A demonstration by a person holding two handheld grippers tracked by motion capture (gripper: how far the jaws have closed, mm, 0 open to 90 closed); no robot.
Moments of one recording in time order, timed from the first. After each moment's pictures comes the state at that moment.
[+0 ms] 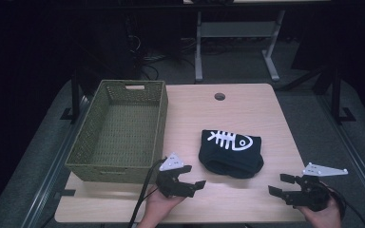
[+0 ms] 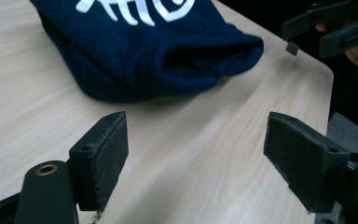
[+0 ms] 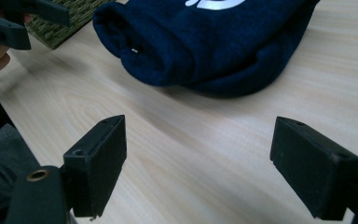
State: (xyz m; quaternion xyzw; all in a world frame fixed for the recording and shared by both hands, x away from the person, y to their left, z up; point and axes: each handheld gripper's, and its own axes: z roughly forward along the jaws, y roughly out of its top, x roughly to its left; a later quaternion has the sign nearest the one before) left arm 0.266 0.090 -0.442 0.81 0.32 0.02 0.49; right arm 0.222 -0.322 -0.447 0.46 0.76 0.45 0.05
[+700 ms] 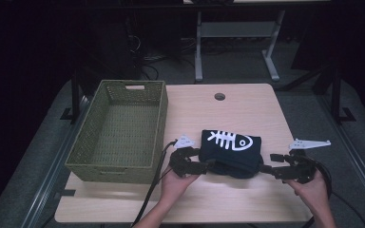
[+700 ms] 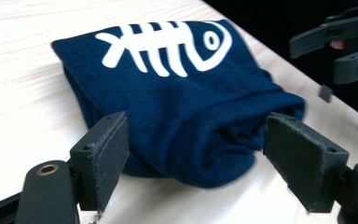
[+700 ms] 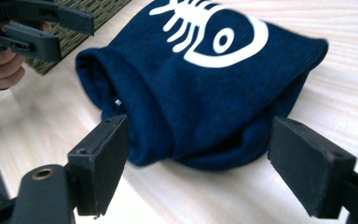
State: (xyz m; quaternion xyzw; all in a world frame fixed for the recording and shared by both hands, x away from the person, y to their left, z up) left arm 0.317 0.058 -0.436 0.79 0.38 0.03 0.49; right arm 0.286 -0.305 -0.425 0.45 0.77 0.44 0.04
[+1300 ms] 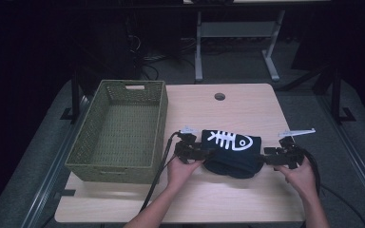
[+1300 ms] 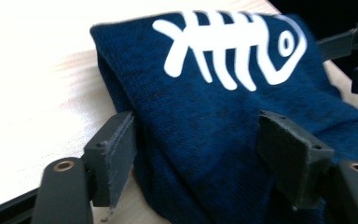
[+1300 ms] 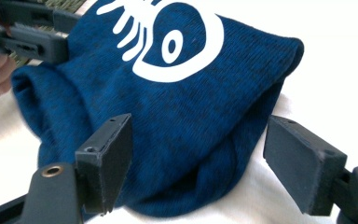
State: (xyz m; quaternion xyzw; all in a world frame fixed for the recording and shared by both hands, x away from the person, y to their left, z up) left arm 0.368 0.044 -0.463 0.78 0.43 0.00 0.45; right arm 0.335 -0.300 -0.447 0.49 0.77 0.41 0.01
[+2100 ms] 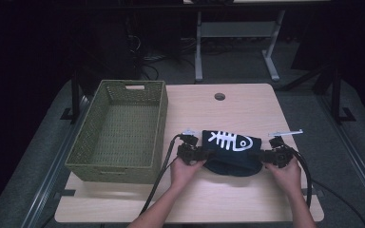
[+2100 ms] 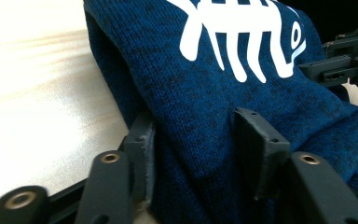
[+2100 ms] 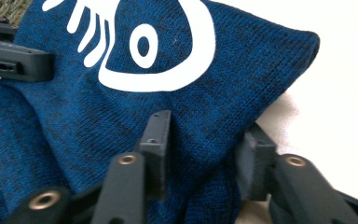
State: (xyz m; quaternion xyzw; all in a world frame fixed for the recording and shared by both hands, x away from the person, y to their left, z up) left arm 0.368 0.041 -0.475 0.77 0.45 -0.02 0.45; right arm 0.346 -0.280 -0.468 0.54 0.75 0.38 0.01
